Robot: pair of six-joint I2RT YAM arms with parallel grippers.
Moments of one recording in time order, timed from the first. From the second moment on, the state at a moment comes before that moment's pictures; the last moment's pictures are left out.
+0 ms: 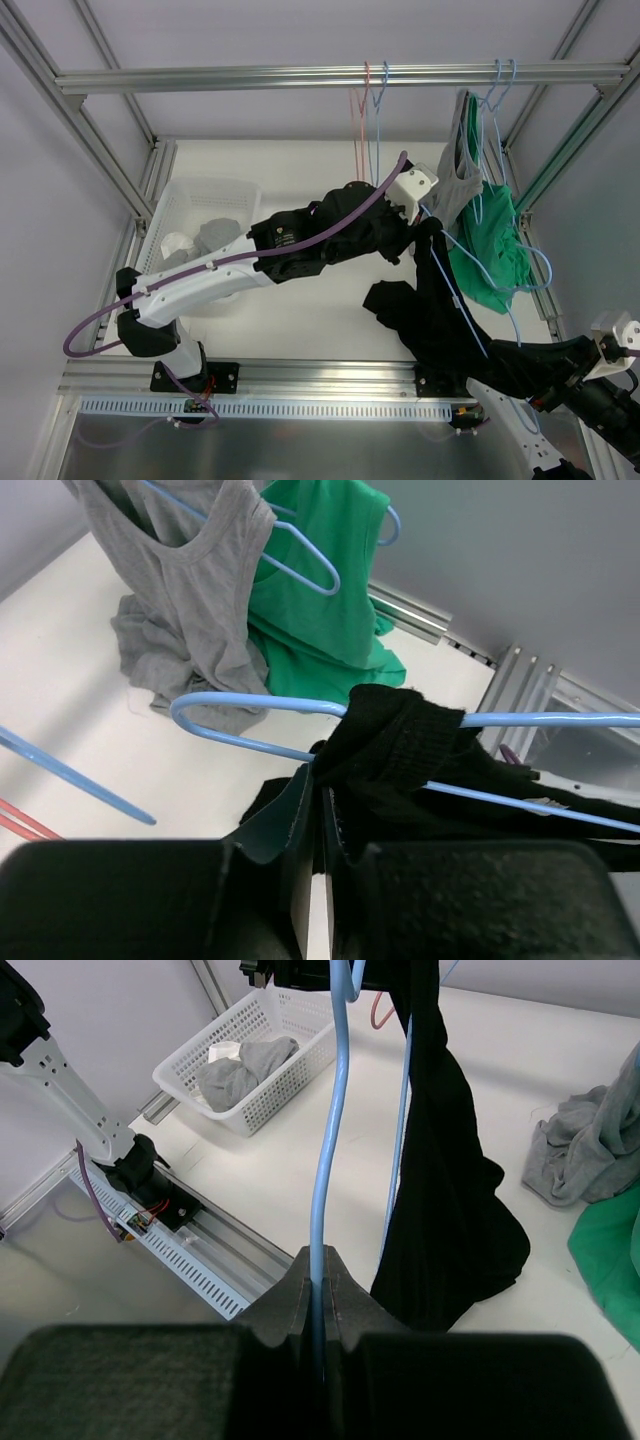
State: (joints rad) left arm -1.28 1.63 1.91 -0.57 -0.22 -0.17; right arm 0.32 0.41 1.75 -1.48 -0.38 0.17
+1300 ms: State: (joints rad) left arm -1.35 1.08 0.99 -0.07 -0.01 -0.44; right arm 0.42 0.29 1.03 -0.40 -0.45 0.42
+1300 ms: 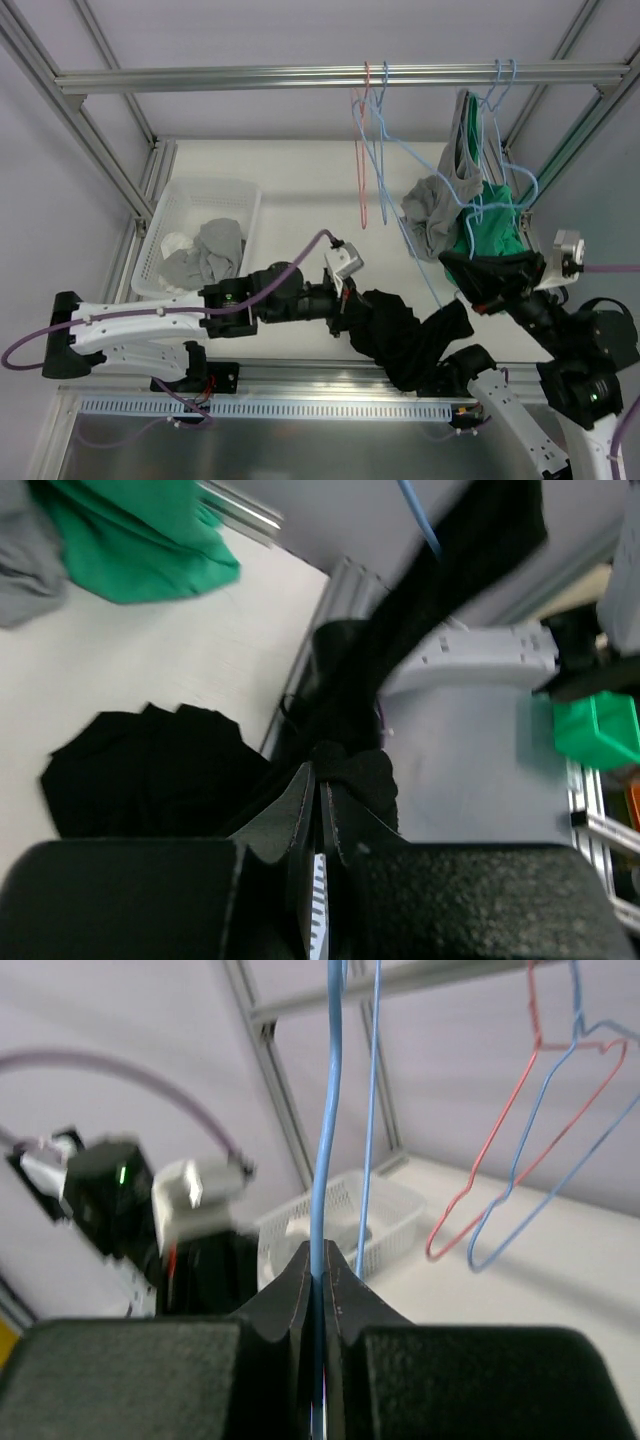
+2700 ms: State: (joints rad) left arm -1.33 1.23 0.67 -0.37 -0.66 -1.06; right arm 0.41 0.38 1.23 -0.43 0.09 0.14
